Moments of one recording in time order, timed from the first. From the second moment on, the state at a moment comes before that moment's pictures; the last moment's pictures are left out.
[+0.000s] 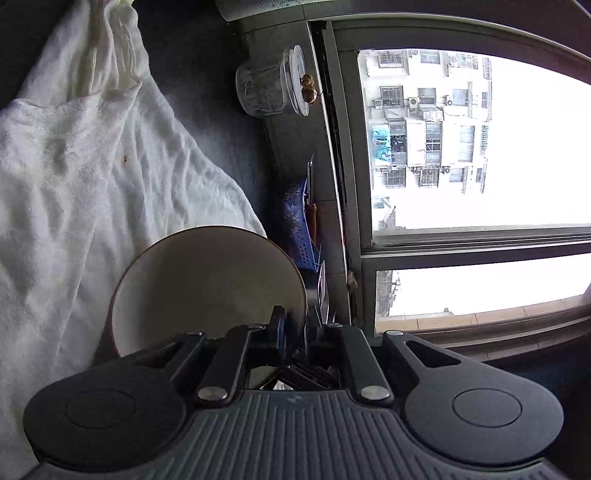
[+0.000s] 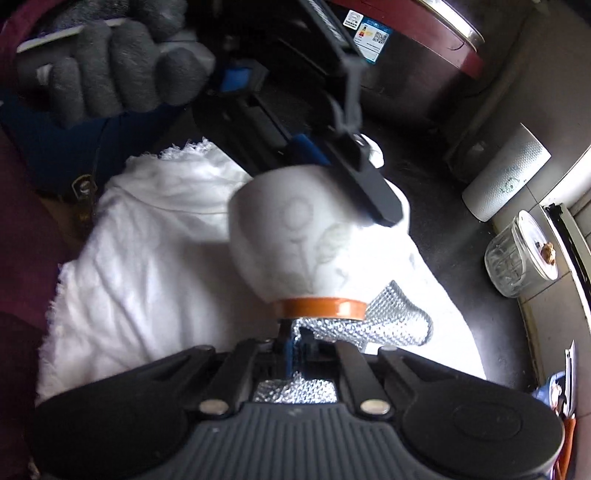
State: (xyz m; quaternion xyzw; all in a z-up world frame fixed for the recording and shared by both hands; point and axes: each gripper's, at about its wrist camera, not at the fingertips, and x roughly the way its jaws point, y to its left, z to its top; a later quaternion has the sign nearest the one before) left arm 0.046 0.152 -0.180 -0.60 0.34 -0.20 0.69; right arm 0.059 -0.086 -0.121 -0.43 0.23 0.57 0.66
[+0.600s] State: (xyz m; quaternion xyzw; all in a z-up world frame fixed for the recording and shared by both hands) left arm 0.055 0.150 -0.168 -0.56 0.36 -0.19 0.72; right arm 0.050 -0.084 -0.117 -0.38 0.24 0.57 0.69
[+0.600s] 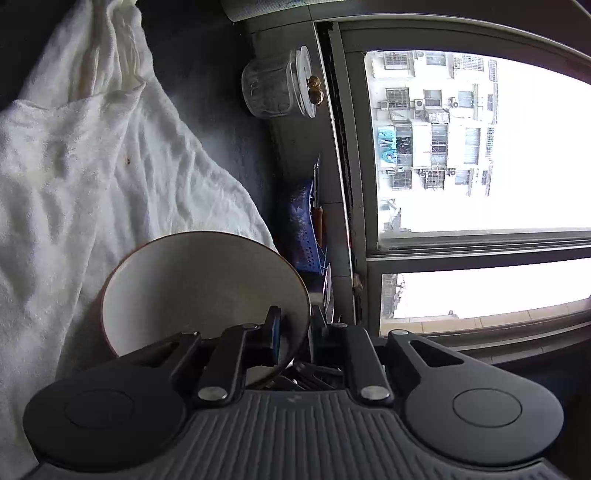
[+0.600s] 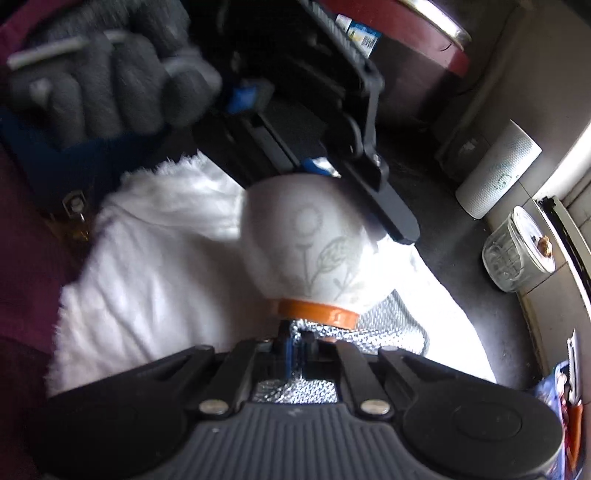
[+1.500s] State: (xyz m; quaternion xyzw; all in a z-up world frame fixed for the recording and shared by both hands) left arm 0.002 -0.025 -0.117 0.31 0.31 -0.29 0.85; right arm 0.125 -0.196 -0.105 -0.14 0.43 0.28 0.85
